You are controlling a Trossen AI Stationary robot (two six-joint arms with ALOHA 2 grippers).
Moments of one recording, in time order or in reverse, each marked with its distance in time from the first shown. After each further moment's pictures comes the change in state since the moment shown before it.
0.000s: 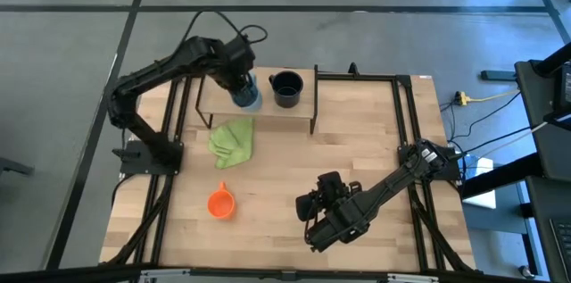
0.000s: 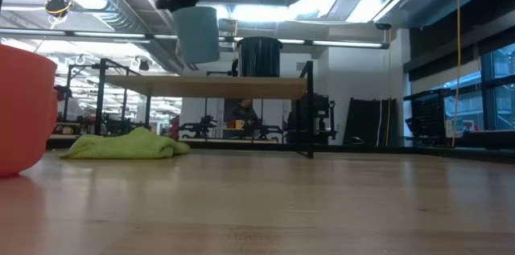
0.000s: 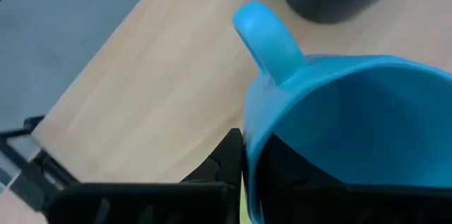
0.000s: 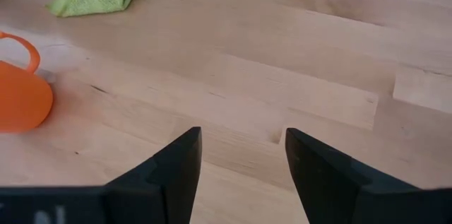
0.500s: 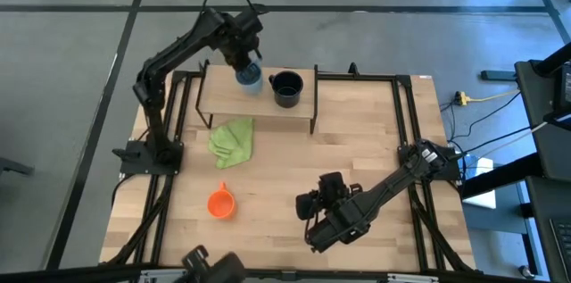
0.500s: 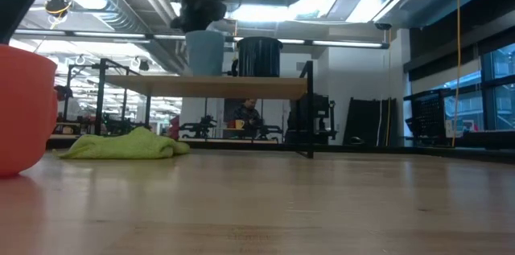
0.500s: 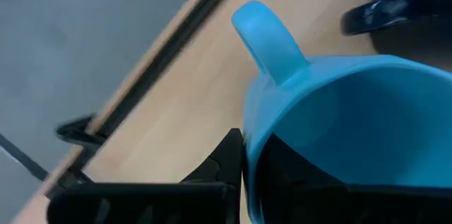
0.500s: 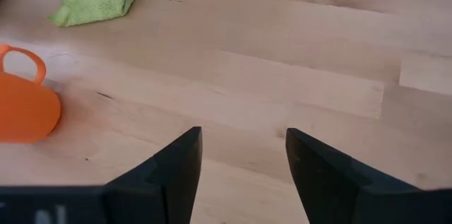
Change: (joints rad) left arm 0.210 0.285 0.314 -0.137 0.072 0.163; right arm 0.008 0.000 0.000 0.000 -0.001 0.072
